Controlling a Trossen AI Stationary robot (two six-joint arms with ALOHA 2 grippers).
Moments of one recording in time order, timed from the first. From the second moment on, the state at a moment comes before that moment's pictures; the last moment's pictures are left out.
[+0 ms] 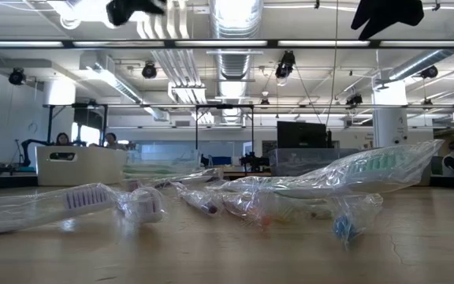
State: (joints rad) left arm 0.21 0.99 1.19 -0.62 -0.07 -0.27; right arm 0.18 1.06 1.23 -1.17 0.47 0.85
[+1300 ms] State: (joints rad) left arm 0.07 0.47 0.78 -0.46 -0.07 -0.13; right arm 0.18 1.06 1.23 -0.80 0.47 0.70
